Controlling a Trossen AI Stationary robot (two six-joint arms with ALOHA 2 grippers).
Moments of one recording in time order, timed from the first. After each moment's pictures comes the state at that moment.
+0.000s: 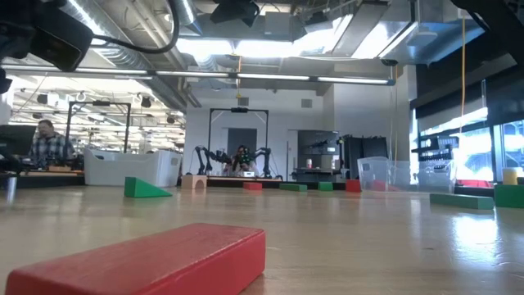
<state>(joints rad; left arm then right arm) -0.65 1.37 0.82 -0.65 -0.07 -1.57 -0.03 2.13 2.34 -1.09 -0.24 -0.16</state>
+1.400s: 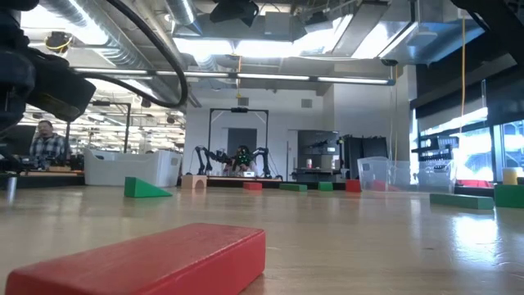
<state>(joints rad) -0.64 1.64 0.82 -0.59 -0.05 -1.57 -0.03 2.13 2.34 -1.08 -0.24 -0.16</state>
